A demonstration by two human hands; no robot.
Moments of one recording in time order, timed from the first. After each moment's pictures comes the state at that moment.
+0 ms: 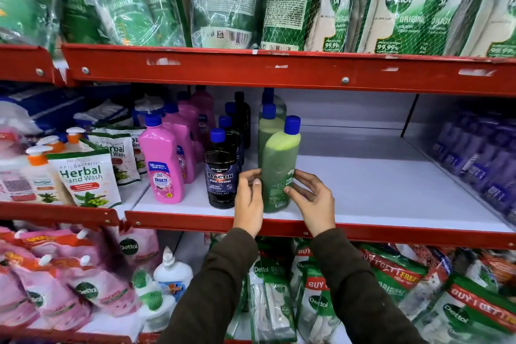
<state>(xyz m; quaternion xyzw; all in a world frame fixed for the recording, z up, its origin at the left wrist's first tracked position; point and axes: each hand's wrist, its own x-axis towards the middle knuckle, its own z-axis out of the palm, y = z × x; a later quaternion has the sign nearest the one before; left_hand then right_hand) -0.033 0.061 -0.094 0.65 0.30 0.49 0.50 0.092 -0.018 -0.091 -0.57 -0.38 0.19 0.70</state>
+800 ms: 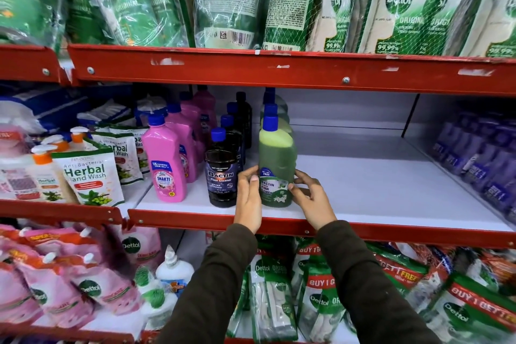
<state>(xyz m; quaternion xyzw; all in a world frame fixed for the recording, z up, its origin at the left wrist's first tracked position) -0.033 0.061 -0.094 0.61 0.29 0.49 0.56 0.102 -0.011 -0.089 -0.66 -0.44 0.20 0.58</state>
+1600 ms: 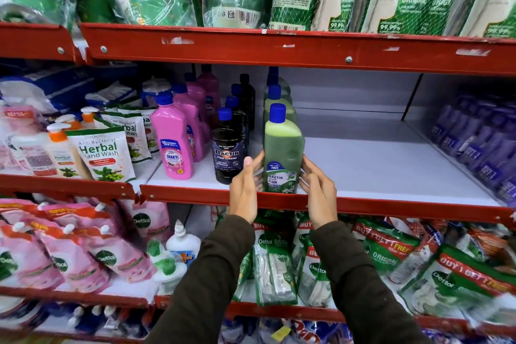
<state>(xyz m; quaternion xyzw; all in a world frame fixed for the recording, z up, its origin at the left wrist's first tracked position) -0.074 0.019 -0.074 0.59 0.26 0.46 0.61 0.054 -0.053 -0.092 -0.56 -0.37 0.18 0.72</state>
